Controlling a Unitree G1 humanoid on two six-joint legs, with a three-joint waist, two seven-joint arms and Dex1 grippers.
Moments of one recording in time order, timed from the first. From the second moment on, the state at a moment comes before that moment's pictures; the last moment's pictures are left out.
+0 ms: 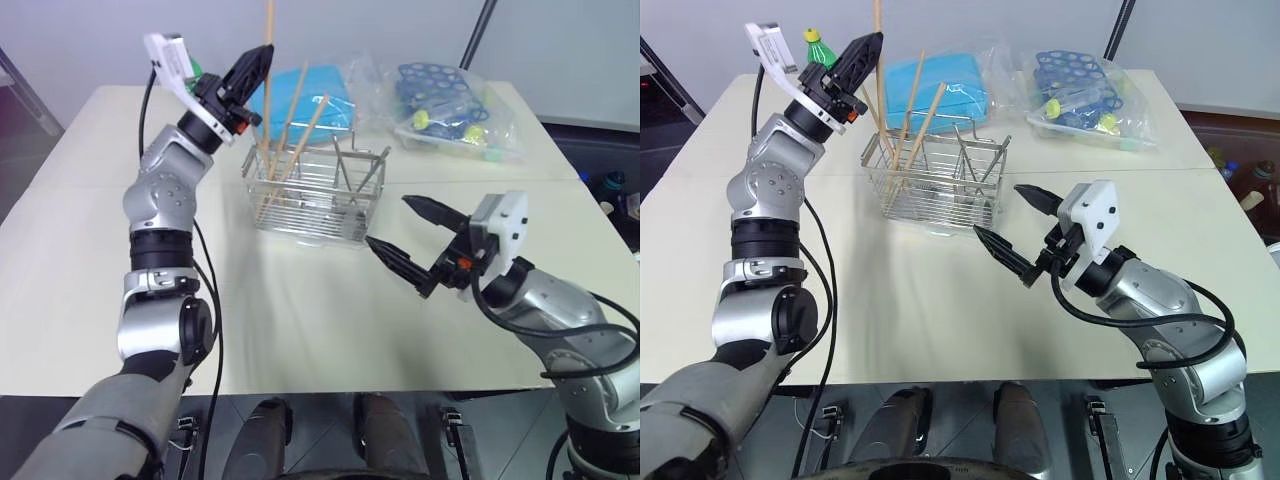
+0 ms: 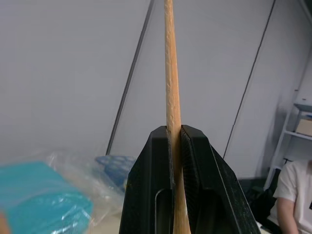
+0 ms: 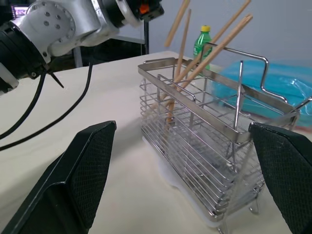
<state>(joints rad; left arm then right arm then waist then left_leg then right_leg) -1.02 0.27 0.32 0.48 -0.60 0.32 -0.77 -0.15 -0.60 -0.13 -0.70 0.70 0.58 0.47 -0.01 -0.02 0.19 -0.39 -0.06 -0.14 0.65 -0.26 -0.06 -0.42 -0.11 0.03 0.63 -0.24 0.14</state>
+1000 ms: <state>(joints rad) -0.82 0.22 0.21 0.33 -0.46 0.21 -0.63 -0.22 -0.58 -0.10 -0.65 0.69 0.58 0.51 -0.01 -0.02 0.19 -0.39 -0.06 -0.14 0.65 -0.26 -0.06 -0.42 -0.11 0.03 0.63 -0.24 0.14</state>
